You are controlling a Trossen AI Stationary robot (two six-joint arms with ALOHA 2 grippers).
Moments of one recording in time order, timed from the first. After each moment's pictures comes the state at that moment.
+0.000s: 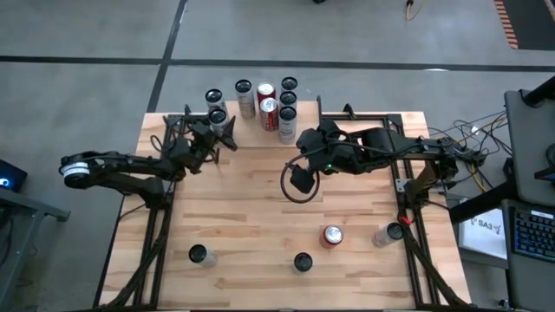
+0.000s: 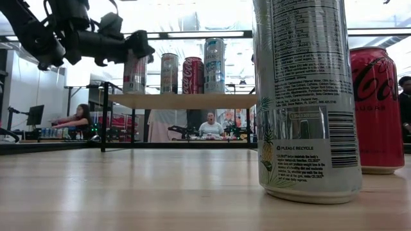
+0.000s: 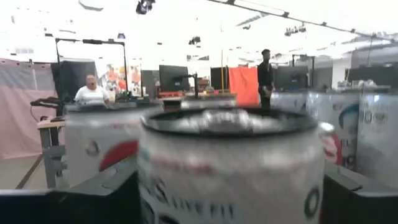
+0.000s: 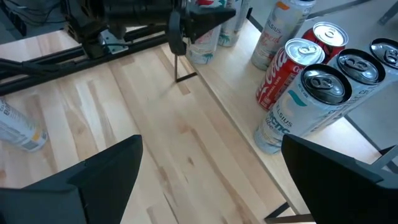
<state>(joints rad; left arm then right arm) 0.36 1.17 0.32 1.18 -0.62 0.20 0.14 1.73 2.12 -1.17 0.50 0.40</state>
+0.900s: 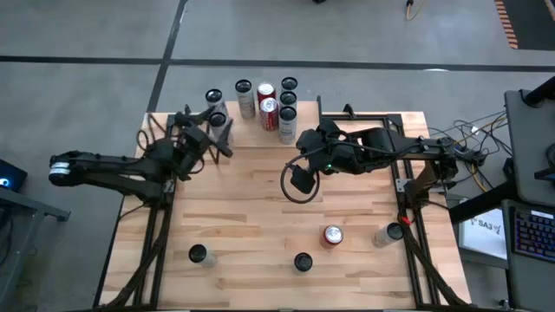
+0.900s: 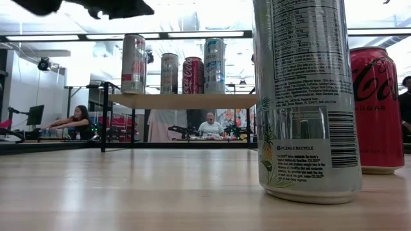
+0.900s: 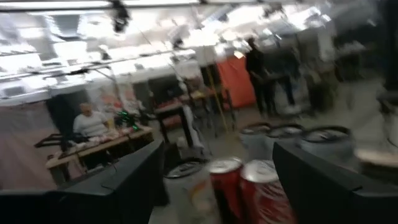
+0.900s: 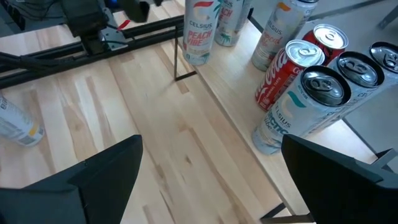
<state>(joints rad) 0.06 0.92 0.58 0.69 -0.84 0.50 0.14 1.73 2.12 -1.17 0.50 0.37</state>
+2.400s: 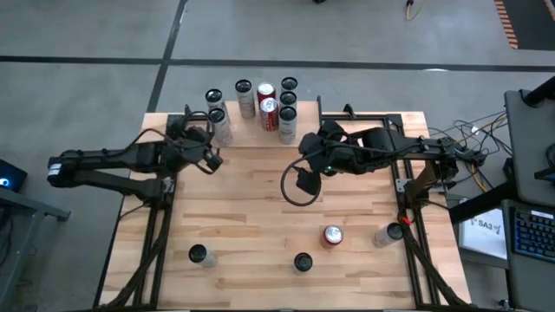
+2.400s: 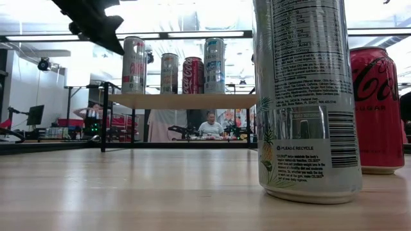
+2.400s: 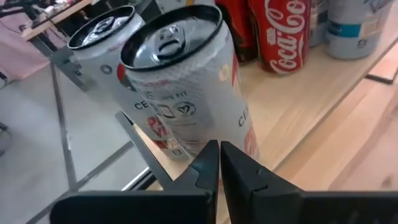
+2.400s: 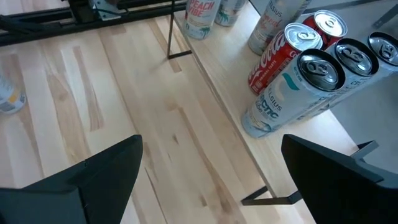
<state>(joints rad) 0.07 0.89 0.86 -0.67 -0.85 -0.23 0.14 1.73 2.12 -1.26 0.49 0.33</state>
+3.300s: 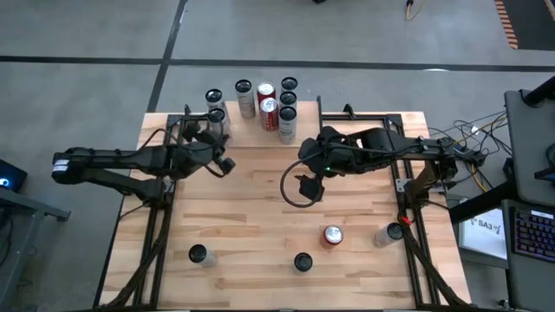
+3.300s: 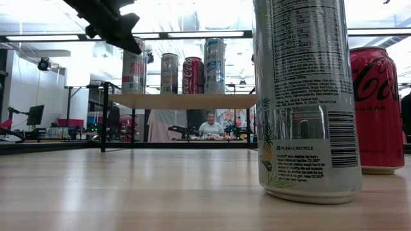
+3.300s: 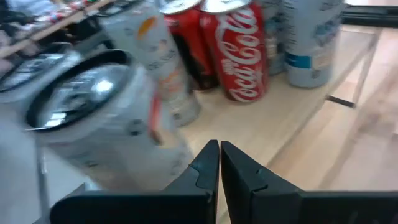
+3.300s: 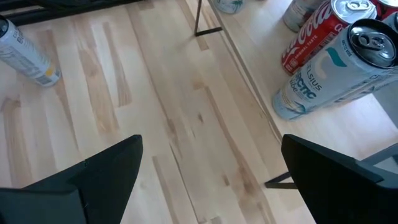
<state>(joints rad) 0.05 0.99 0.84 -0.44 -0.82 -0.16 0.14 1.74 2.12 -1.30 0.35 0.35</state>
